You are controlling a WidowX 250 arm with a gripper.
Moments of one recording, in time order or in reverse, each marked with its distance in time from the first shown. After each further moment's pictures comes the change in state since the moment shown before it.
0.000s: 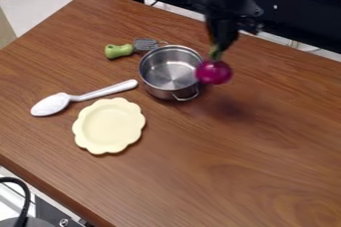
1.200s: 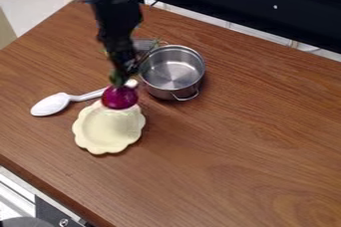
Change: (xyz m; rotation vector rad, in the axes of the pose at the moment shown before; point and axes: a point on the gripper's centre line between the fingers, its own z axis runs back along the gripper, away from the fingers) arm -0.101 0.073 0.002 -0.105 0.072 -0.378
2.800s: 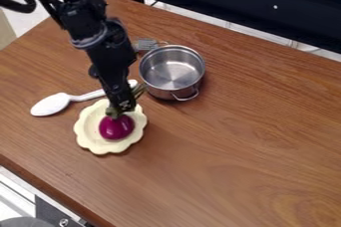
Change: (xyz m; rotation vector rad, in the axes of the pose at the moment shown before) arm -0.013 -0.013 -0.030 0.036 -0.046 -0.014
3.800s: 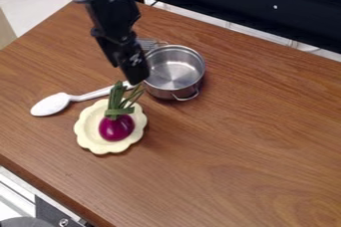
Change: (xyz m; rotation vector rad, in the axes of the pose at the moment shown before) arm 0.030 0.004 0.034 -0.102 -0.004 0.139
